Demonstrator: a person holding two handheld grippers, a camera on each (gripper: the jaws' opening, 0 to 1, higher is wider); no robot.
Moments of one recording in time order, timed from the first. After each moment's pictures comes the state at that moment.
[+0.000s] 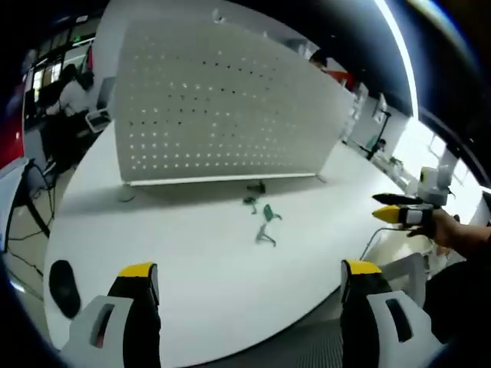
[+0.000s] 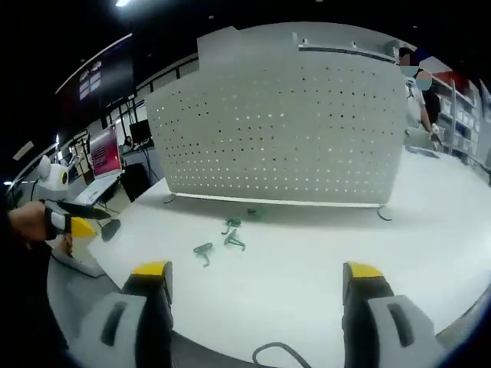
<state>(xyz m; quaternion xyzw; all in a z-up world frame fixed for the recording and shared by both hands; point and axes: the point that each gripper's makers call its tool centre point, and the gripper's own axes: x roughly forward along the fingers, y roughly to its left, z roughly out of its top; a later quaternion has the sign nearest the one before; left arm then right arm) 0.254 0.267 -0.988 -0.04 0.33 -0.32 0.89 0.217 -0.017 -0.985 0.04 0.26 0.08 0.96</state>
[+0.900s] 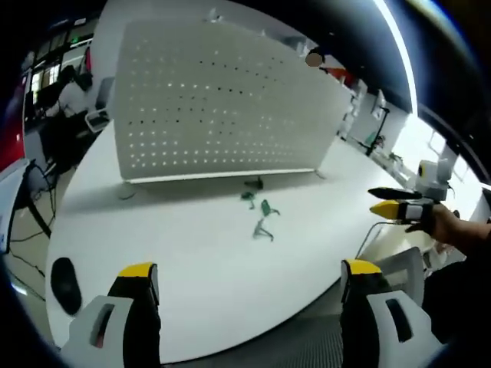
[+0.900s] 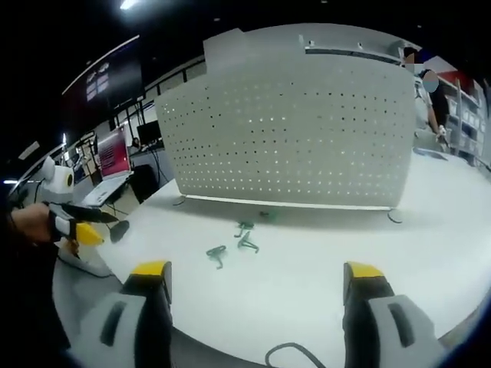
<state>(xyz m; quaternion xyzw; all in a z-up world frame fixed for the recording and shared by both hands) 0.245 0.262 -0.992 -0.03 0.34 -0.33 0.88 0.217 0.003 -0.985 0.04 0.25 0.10 0.96</state>
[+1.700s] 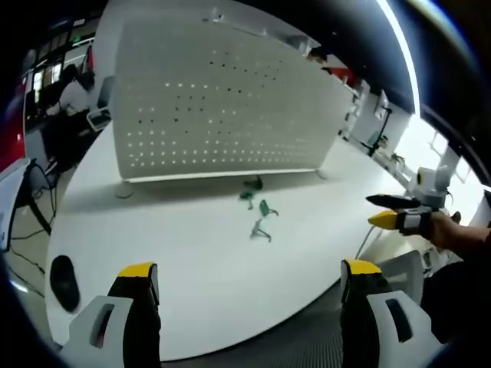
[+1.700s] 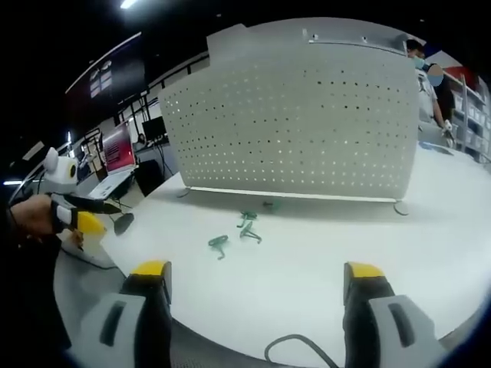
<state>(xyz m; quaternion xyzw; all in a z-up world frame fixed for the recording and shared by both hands) 0.243 0.259 -0.989 -0.03 0.34 -0.32 0.88 0.214 0.000 -0.996 0.05 0.26 0.12 0.96</state>
